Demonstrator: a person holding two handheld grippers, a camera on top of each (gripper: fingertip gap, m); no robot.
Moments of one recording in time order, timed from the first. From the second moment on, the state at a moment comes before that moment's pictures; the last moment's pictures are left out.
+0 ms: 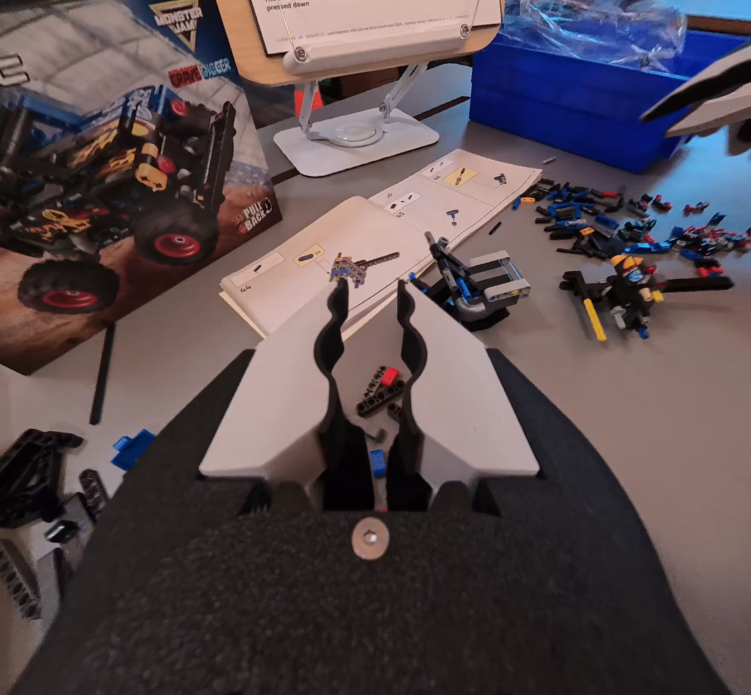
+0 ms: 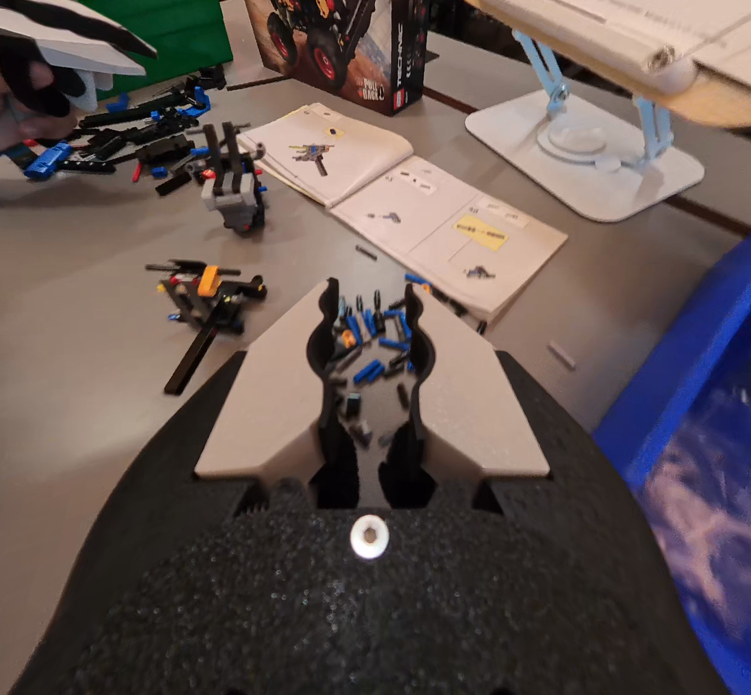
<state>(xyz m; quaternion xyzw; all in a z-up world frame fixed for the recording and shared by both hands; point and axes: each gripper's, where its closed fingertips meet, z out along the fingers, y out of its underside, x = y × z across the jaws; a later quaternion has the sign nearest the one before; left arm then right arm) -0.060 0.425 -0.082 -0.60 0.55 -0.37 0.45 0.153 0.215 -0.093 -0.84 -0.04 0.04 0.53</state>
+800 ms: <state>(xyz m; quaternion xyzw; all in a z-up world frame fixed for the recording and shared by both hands) -0.062 0.434 -0.084 -0.60 0.55 -0.37 0.45 0.099 0.148 -0.178 -0.92 0.01 0.00 0.40</state>
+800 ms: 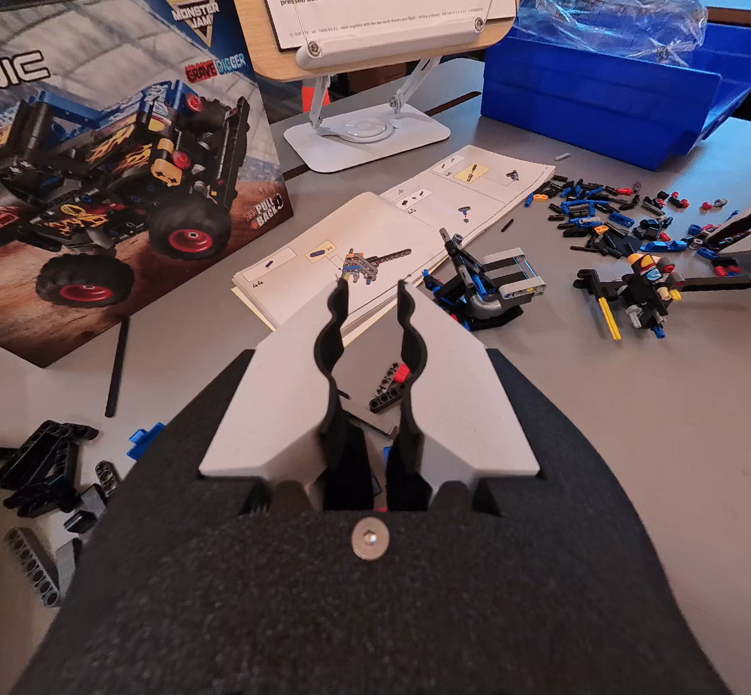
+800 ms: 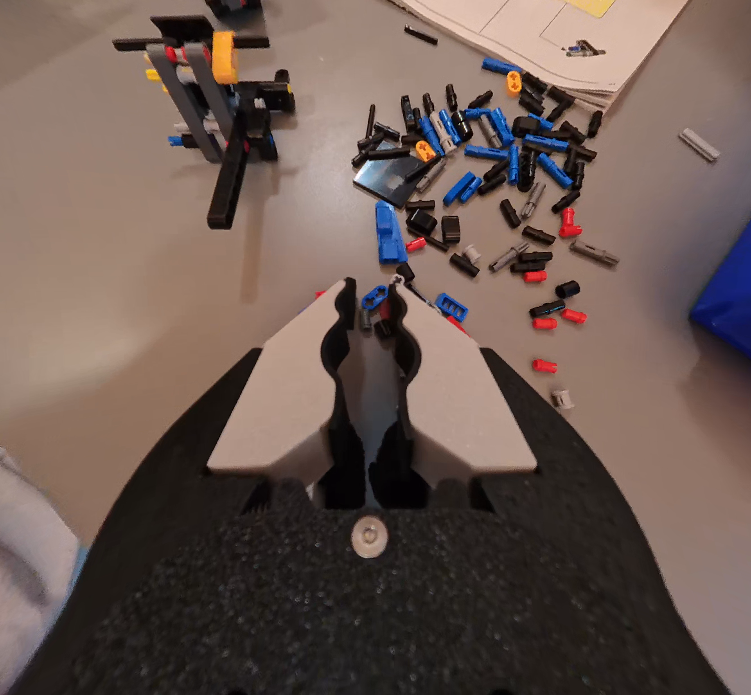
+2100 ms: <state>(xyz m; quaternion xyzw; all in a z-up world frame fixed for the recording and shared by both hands) -0.061 0.426 -0.084 -0.59 0.56 -0.36 0.45 0.057 0.166 -0.147 -0.90 -0.11 -0.06 0.42</state>
